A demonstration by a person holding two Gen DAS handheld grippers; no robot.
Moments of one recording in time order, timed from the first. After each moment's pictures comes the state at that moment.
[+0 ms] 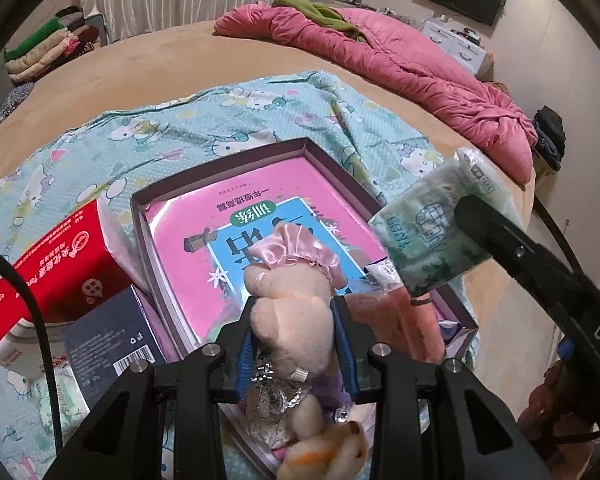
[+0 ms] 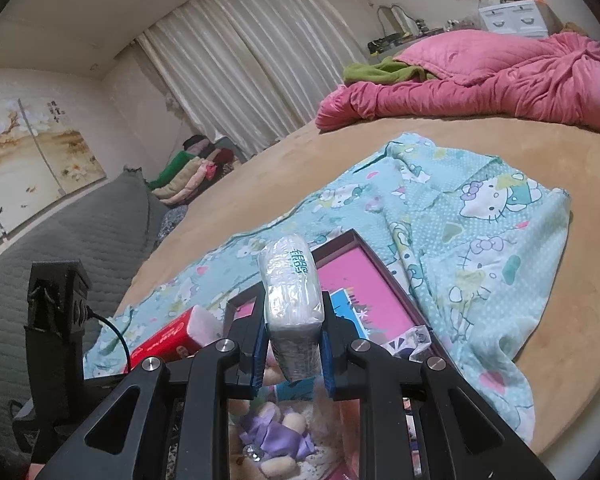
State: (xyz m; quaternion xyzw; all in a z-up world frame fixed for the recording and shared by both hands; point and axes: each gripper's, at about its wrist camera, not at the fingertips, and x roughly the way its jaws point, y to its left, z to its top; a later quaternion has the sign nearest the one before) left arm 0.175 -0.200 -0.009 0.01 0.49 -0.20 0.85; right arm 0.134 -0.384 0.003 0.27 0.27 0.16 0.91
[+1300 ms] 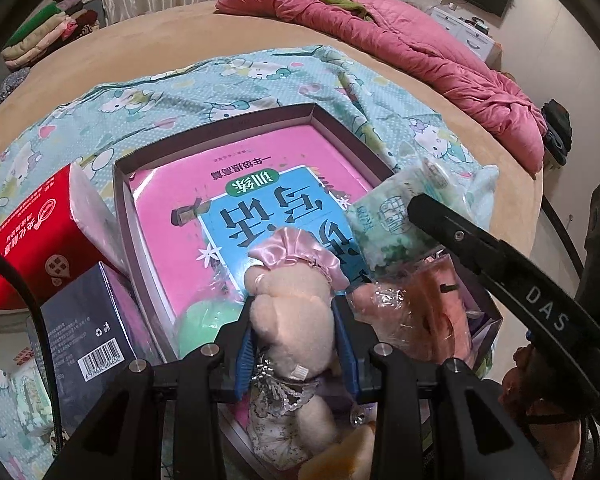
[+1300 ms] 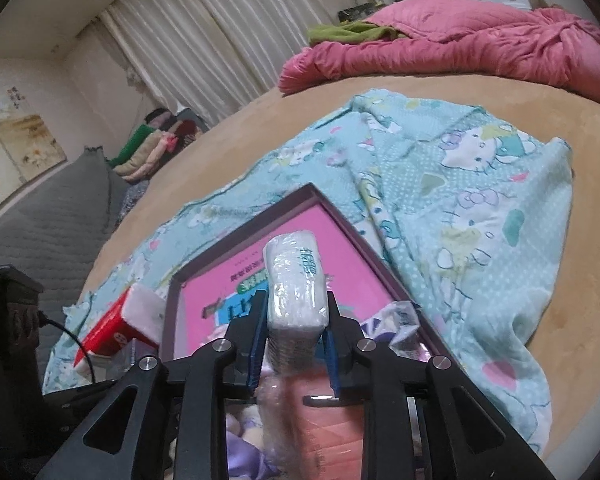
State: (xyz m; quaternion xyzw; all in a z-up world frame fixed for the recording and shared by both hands) left arm 0.184 -0.204 -0.043 0.01 0.51 -0.19 0.84; right arm 0.172 -0.374 -0.047 0.26 0.34 0.11 0.90
